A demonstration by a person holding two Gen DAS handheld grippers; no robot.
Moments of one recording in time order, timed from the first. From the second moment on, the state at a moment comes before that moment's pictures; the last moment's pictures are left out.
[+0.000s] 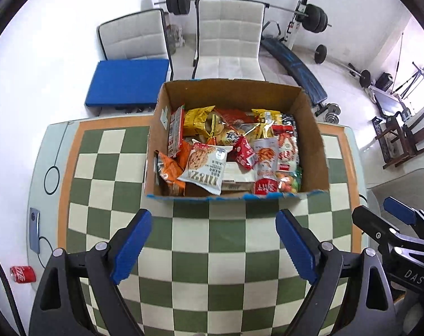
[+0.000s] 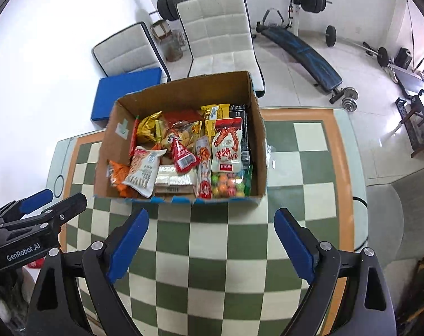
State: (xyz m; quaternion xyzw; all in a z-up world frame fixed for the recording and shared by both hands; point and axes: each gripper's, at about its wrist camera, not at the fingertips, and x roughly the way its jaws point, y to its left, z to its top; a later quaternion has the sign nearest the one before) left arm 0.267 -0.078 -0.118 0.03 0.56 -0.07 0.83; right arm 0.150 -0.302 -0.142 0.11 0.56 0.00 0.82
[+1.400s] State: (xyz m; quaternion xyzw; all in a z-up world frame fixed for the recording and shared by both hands) left arm 0.170 -0.061 -0.007 0.02 0.45 -0.07 0.89; right arm 0.018 -0.288 0.012 0.07 0.45 -0.03 0.89
